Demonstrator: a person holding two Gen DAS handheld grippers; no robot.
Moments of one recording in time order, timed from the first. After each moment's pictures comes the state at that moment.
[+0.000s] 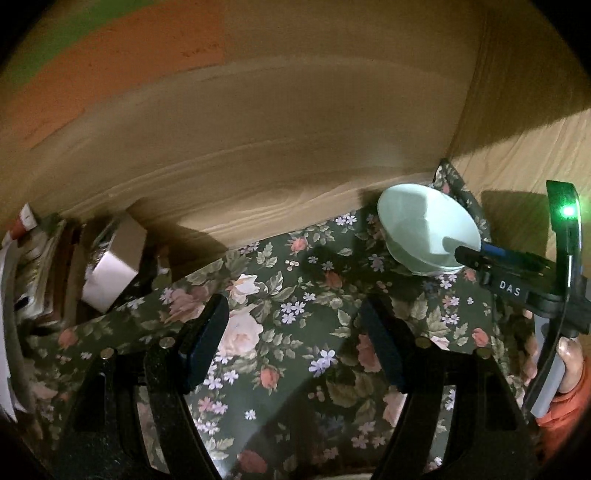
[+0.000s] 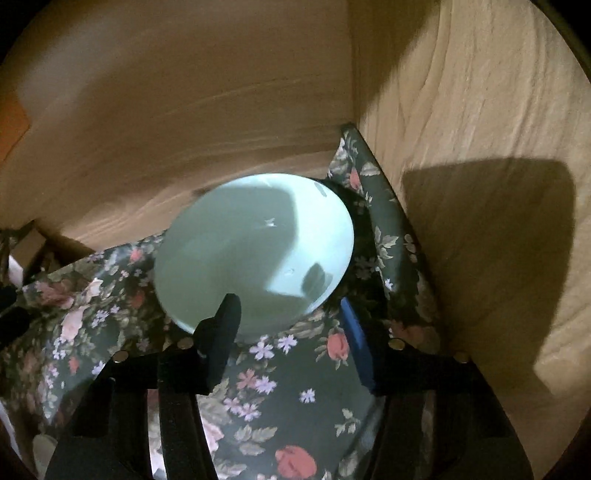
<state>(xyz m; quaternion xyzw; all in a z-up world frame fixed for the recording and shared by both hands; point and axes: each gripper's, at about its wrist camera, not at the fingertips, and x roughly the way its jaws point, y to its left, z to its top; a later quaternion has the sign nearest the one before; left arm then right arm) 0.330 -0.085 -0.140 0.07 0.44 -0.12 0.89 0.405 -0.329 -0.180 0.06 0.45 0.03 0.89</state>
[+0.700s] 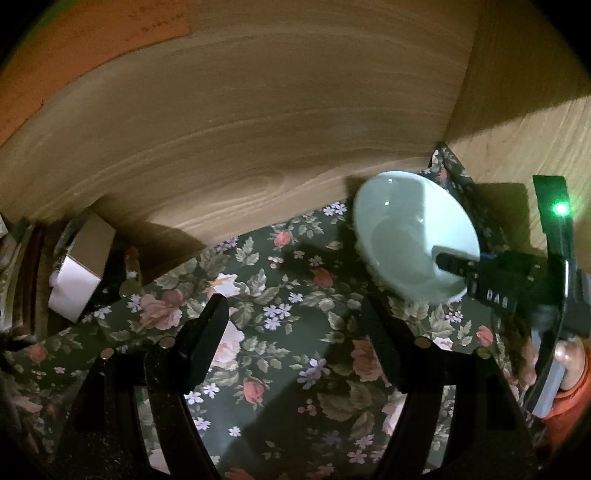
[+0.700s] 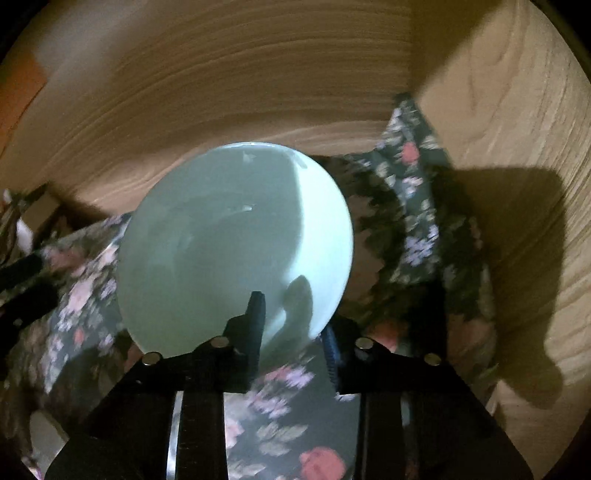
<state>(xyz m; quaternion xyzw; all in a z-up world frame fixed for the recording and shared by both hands) 0.346 -0.095 -0.160 0.07 0.46 -0.14 0.88 0.397 -0.303 -0.192 0.04 0.49 0.11 0.87</state>
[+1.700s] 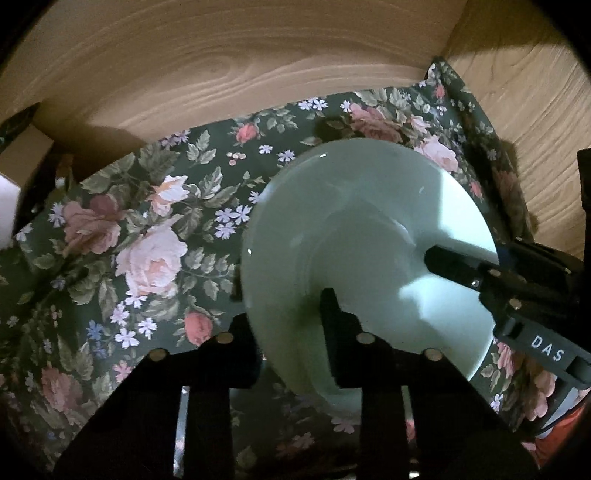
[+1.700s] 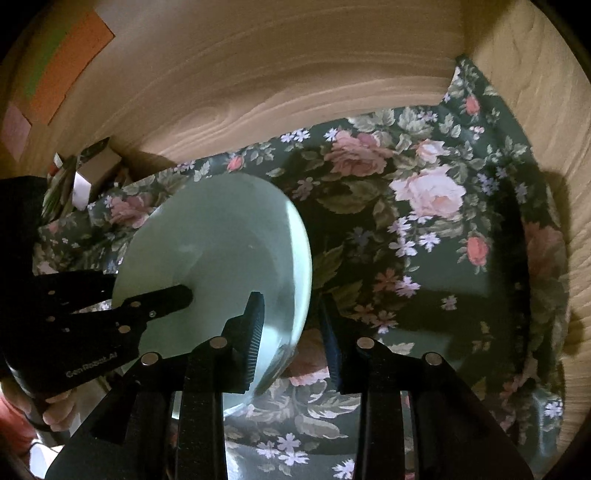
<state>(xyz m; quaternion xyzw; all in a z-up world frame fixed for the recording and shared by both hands) 0.339 -0.104 -0.221 0.07 0.57 -0.17 0.80 0.361 -0.273 -0.198 0.07 0.51 0.18 0.84</state>
